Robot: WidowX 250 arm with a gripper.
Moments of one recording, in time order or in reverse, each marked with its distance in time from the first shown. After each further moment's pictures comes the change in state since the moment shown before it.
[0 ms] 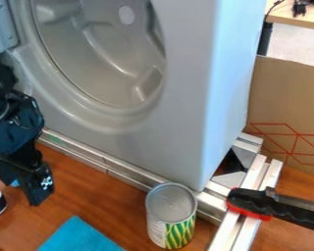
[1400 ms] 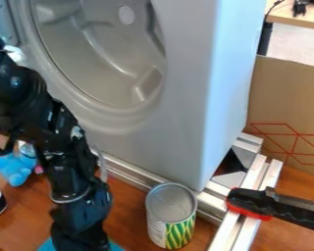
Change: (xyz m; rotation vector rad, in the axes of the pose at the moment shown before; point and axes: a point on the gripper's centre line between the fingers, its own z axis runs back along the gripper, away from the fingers) arm -0.013 -0.070 -0.101 -0.241 0.326 -0.079
